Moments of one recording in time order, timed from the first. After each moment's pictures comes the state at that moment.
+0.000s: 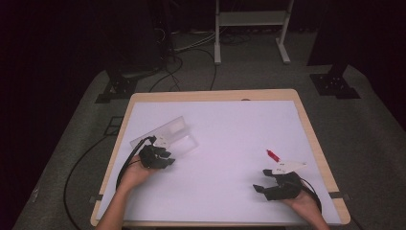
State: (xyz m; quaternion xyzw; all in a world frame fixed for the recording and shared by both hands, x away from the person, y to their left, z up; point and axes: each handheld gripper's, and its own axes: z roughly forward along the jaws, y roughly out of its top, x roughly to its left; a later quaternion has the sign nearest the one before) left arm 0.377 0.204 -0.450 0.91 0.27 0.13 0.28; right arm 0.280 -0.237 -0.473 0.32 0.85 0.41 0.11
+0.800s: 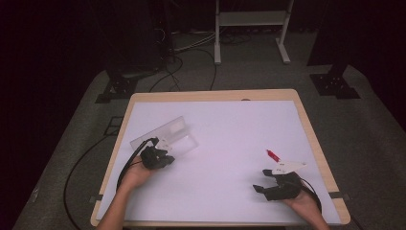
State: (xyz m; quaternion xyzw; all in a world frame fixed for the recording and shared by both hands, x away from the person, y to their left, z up) left arm 0.374 0.199 -0.451 0.92 0.24 0.13 0.27; right arm 0.279 -0.236 -0.473 0.32 0.85 0.41 0.11
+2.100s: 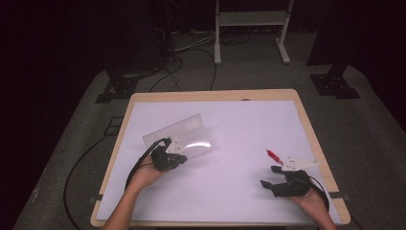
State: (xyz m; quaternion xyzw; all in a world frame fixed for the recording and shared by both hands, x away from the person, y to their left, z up) left arm 0.354 0.156 -0.425 0.93 0.17 0.15 0.30; right arm 0.280 -0.259 -0.465 0.35 0.83 0.42 0.13
